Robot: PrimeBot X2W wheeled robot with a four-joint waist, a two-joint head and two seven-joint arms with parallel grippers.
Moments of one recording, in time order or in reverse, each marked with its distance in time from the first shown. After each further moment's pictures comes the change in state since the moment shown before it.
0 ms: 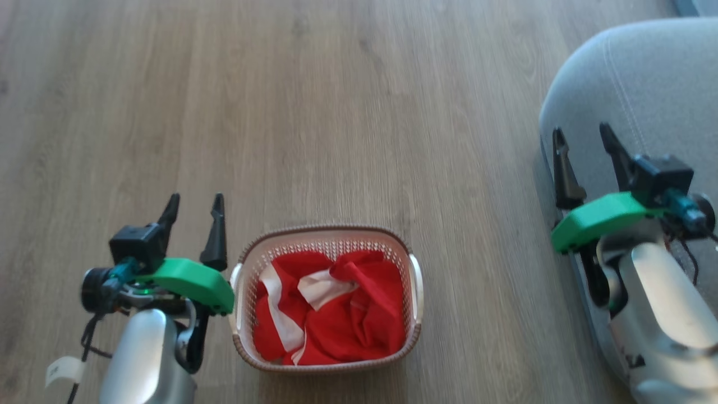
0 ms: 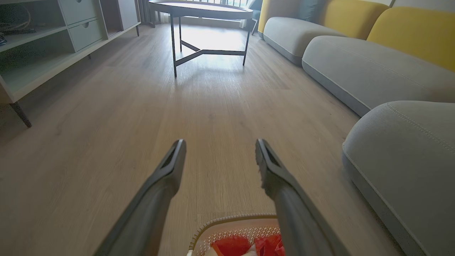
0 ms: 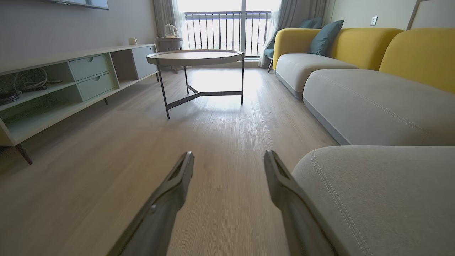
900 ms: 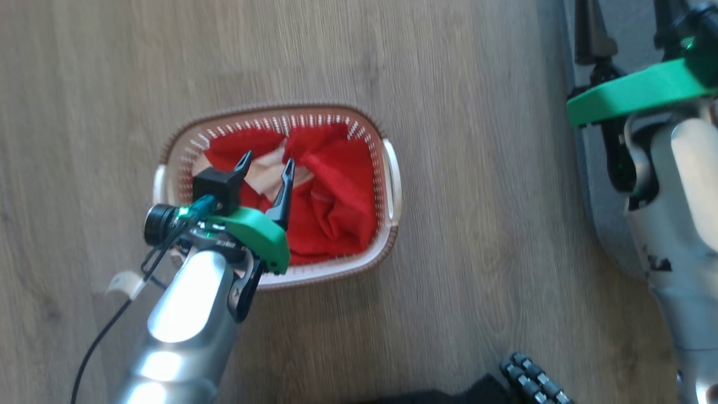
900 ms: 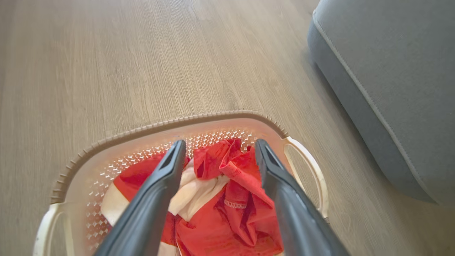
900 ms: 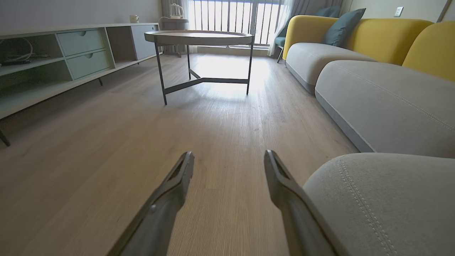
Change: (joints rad) left arm -0.248 -0.002 -0.333 0.221 -0.111 0.054 0.000; right arm -0.311 -0.040 0.057 -0.166 0.011 0.000 -0.007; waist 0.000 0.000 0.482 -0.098
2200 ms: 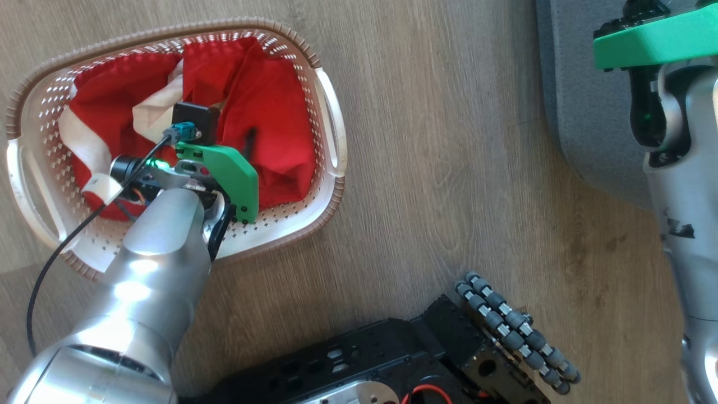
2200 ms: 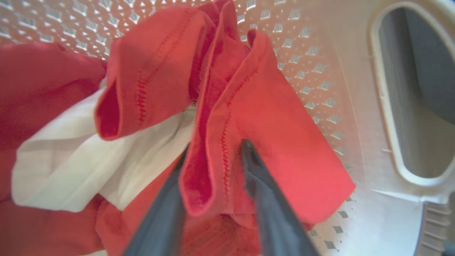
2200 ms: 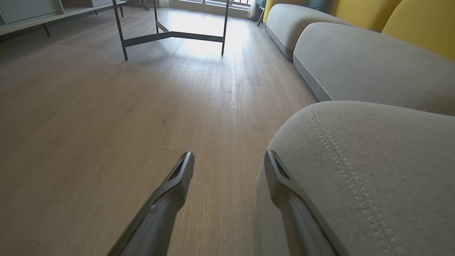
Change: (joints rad) left arm -0.387 0.002 -0.155 0.540 -0.106 -0.031 0.033; right arm -0.113 0.000 -0.029 -0.074 0.007 0.000 0.000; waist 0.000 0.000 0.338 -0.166
